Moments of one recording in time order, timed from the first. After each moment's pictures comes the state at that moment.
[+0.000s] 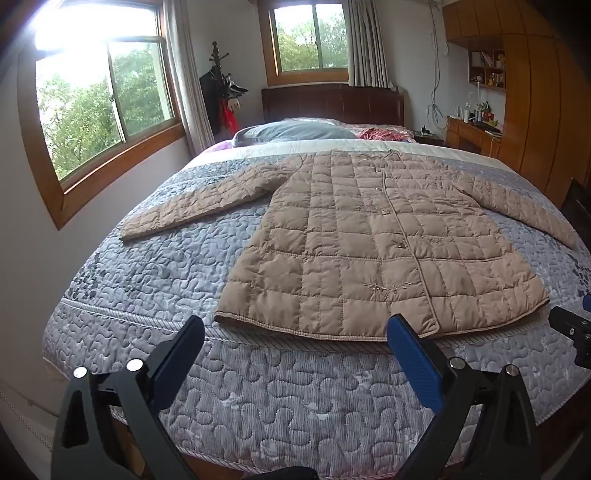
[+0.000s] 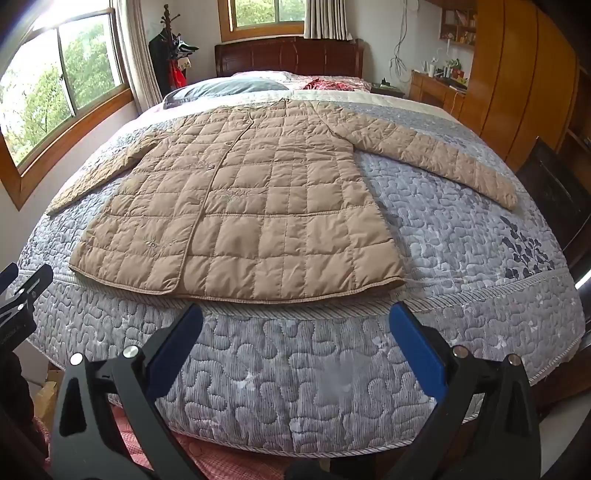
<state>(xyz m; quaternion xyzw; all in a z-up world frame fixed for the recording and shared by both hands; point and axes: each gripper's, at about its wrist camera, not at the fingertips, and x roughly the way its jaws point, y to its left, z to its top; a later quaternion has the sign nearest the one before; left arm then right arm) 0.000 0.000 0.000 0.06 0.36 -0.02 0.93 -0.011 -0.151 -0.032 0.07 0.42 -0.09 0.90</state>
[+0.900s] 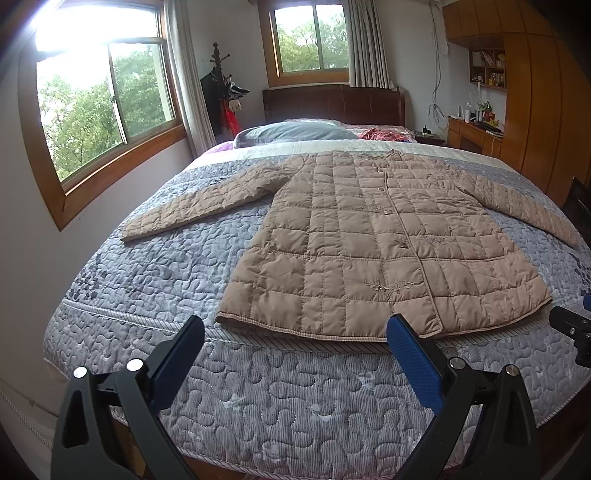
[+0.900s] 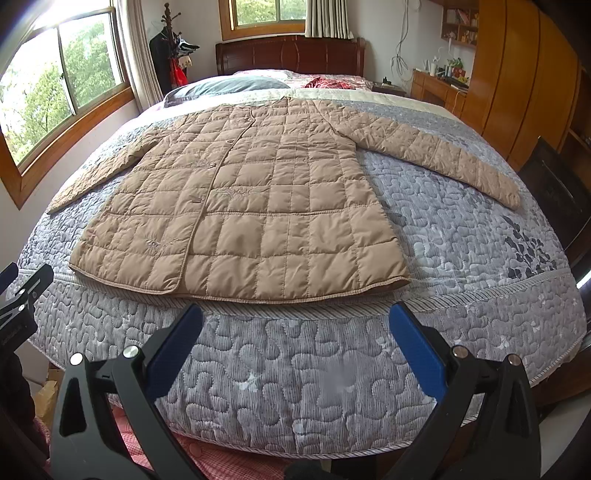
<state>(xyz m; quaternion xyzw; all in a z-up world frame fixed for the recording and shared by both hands) 0.000 -0.002 -0.001 0.07 0.35 -0.02 0.93 -0.007 -0.150 -0.034 0.07 0.43 -0.09 0.90</state>
